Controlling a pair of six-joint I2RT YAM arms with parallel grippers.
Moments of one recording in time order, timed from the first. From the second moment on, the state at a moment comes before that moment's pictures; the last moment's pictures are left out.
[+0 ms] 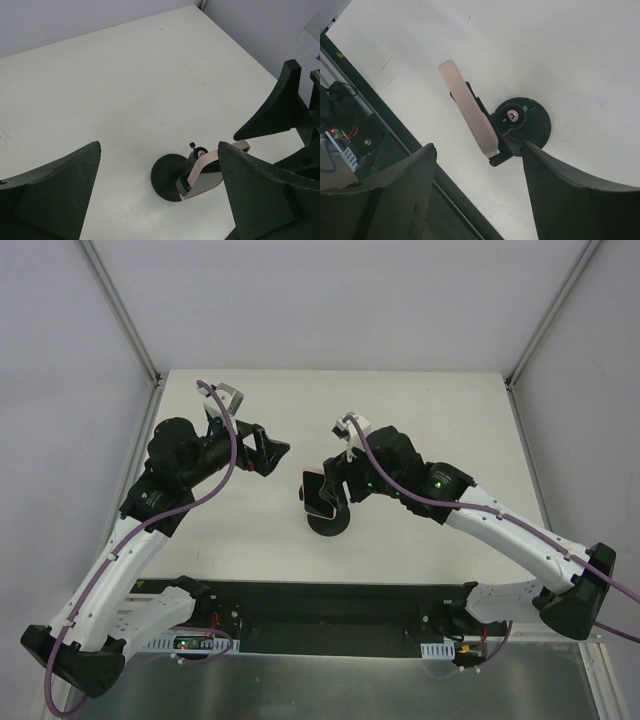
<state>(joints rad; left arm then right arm) -0.42 0.90 1.05 -0.31 0.30 -0.20 0.96 1.25 1.24 -0.56 0.00 0.25</state>
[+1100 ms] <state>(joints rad) -0.42 0.93 1.05 -0.30 0.34 -0.22 0.91 1.29 1.15 -0.32 -0.12 0.10</state>
